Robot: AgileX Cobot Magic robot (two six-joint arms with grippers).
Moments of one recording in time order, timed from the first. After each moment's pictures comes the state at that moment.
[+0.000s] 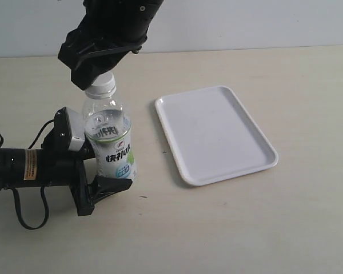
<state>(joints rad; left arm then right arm) -0.20 2.10 -0.61 1.12 -1.02 -0.14 0.60 1.96 -1.86 0.36 1.11 -0.44</state>
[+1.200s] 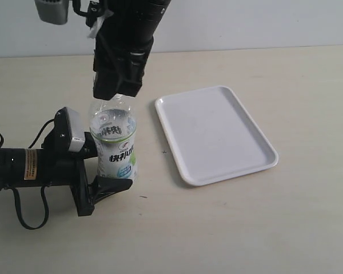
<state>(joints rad) -0.20 2.10 -0.61 1.12 -1.02 -0.13 0.60 1.96 -1.87 0.34 1.20 -1.07</state>
